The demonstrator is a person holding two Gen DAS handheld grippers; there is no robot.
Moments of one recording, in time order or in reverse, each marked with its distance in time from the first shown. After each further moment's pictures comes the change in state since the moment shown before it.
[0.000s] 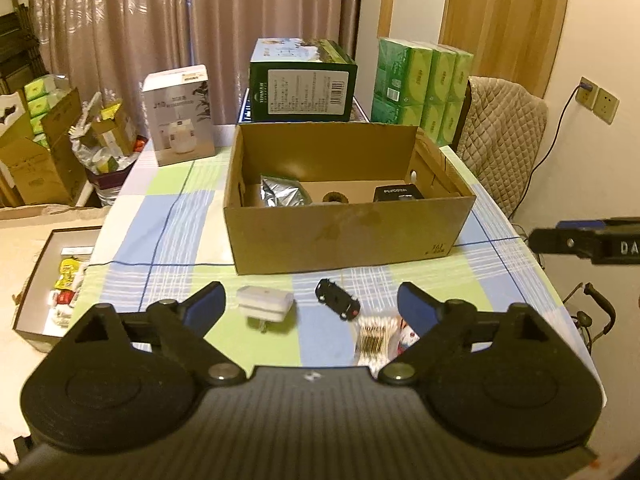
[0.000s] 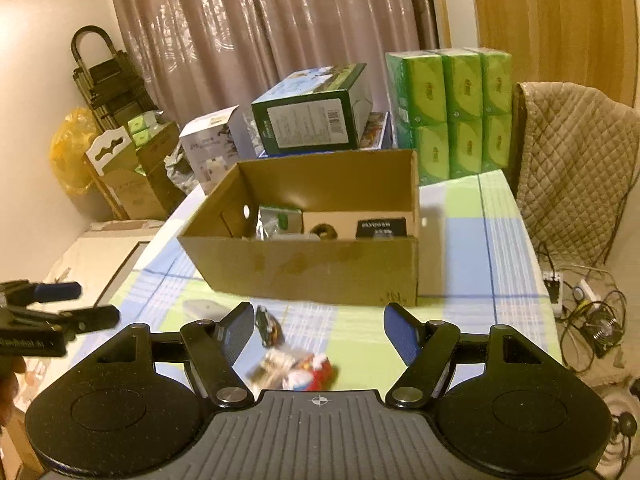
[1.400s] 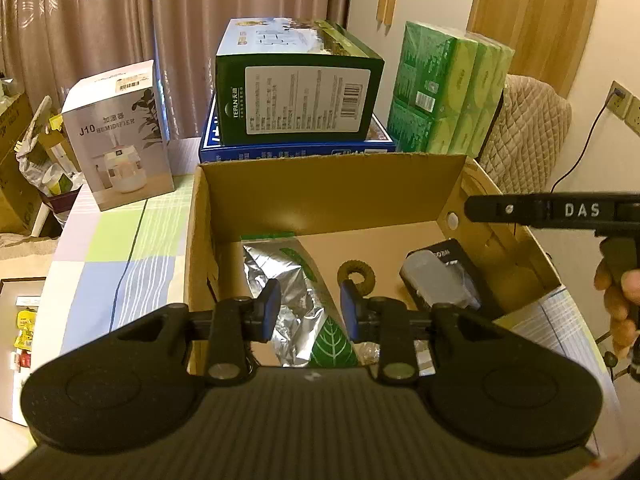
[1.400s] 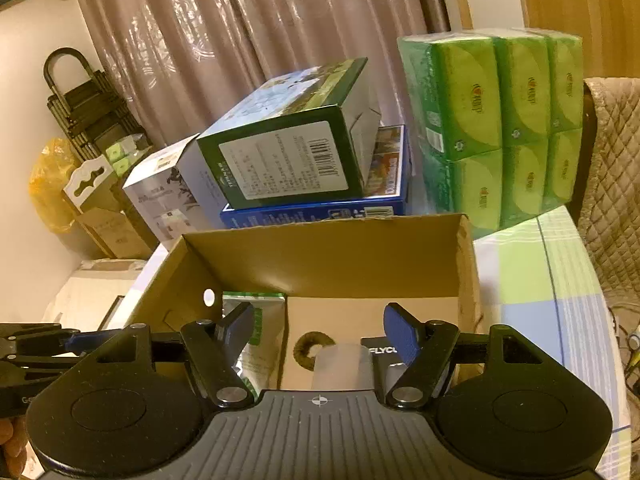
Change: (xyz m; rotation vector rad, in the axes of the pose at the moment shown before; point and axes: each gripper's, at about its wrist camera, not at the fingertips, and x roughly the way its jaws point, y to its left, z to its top) left arm 0.190 0.031 0.117 0.033 0.064 -0.074; right arm 0.199 -0.047 0.132 0.061 -0.004 0.054
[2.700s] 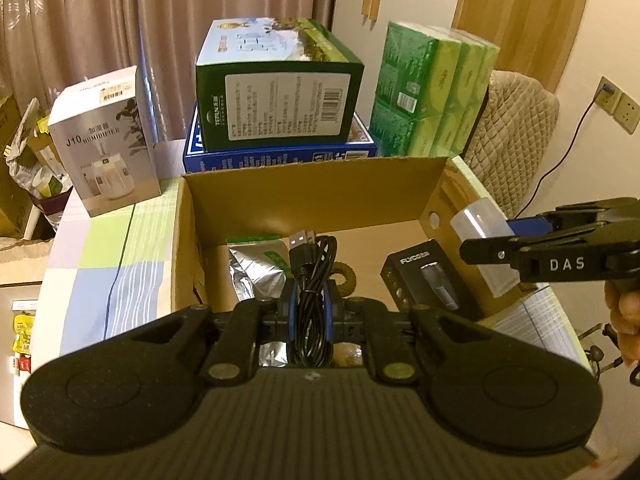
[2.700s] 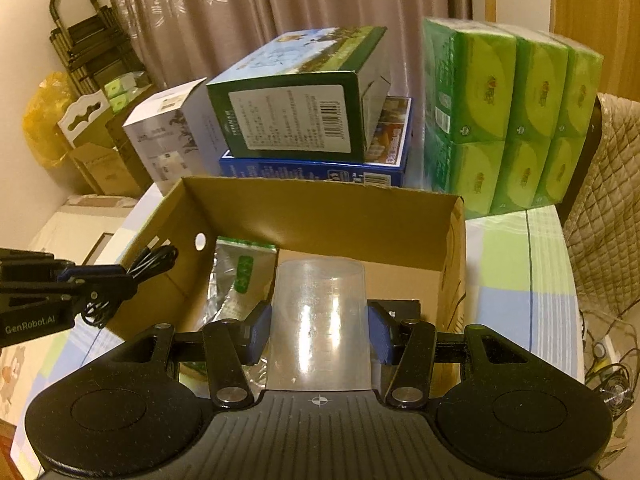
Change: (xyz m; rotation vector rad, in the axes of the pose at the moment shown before) left arm -0.005 -0.010 0.019 0.017 0.034 -0.031; right arm -0.006 0.015 0.002 -0.121 0.152 -0.057
